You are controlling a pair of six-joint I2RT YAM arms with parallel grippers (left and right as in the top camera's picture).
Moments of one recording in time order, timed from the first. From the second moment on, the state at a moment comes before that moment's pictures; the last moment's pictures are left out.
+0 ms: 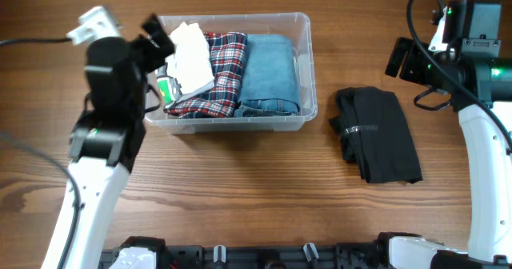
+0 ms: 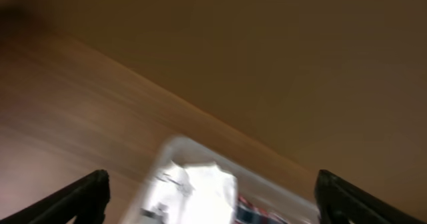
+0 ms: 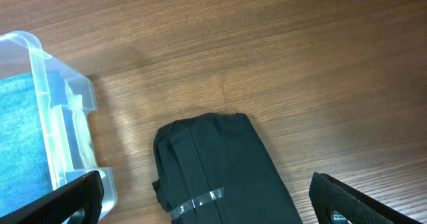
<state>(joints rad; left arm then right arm) -0.13 1.18 1.06 -0.22 -0.28 -0.55 -0.04 1.43 1.55 -1.10 0.09 0.21</state>
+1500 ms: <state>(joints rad) -0.08 1.14 1.06 -0.43 -0.40 -0.55 -0.04 1.71 1.38 -1.07 0.01 0.38</state>
